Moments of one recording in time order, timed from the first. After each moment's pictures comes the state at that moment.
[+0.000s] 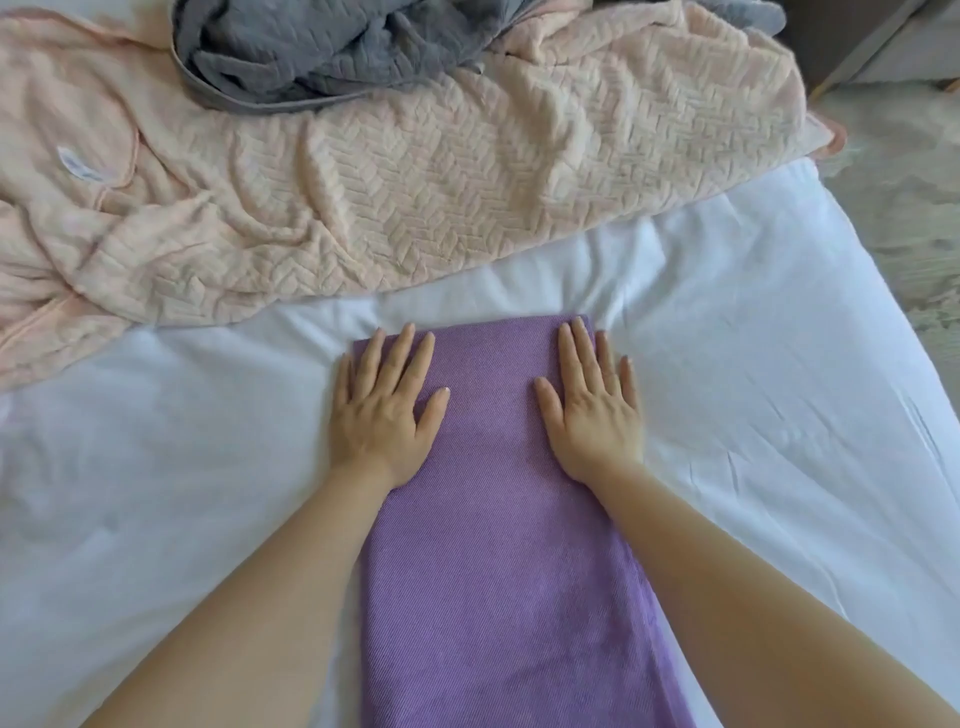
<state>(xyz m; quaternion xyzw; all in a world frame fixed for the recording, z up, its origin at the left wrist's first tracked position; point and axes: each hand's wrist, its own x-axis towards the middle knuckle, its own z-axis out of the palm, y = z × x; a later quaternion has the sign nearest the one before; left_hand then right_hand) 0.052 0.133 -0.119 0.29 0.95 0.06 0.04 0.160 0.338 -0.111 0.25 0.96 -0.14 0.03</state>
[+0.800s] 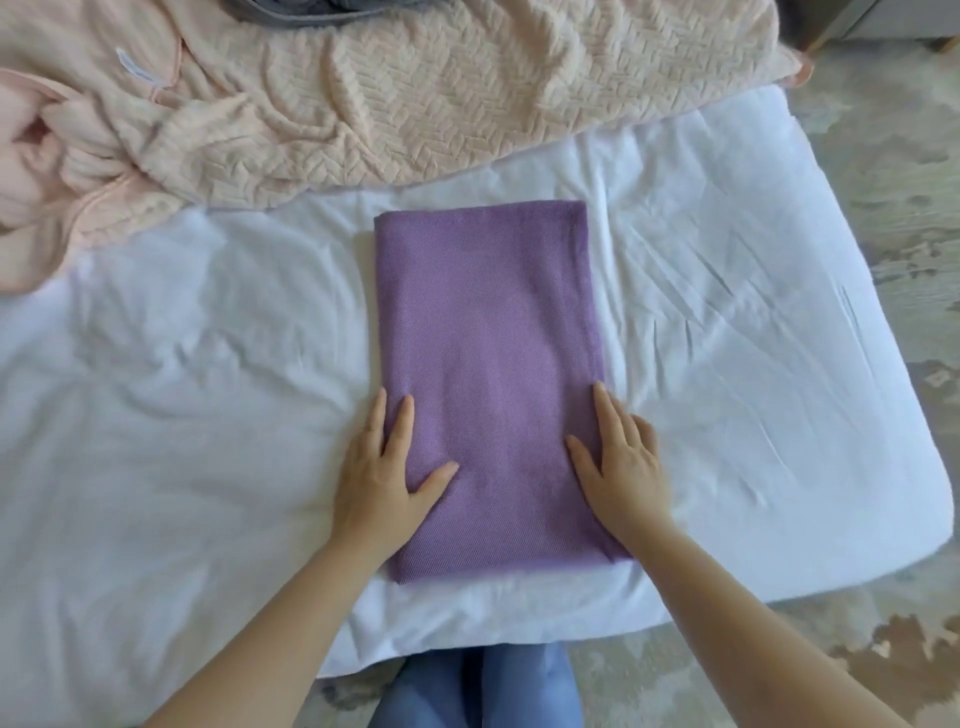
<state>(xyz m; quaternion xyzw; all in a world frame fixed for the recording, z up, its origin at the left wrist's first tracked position) 0.241 0.034 -0.070 0.21 0.93 0.21 0.20 0.350 0.270 -0.062 0.29 0.92 -0.25 0.05</state>
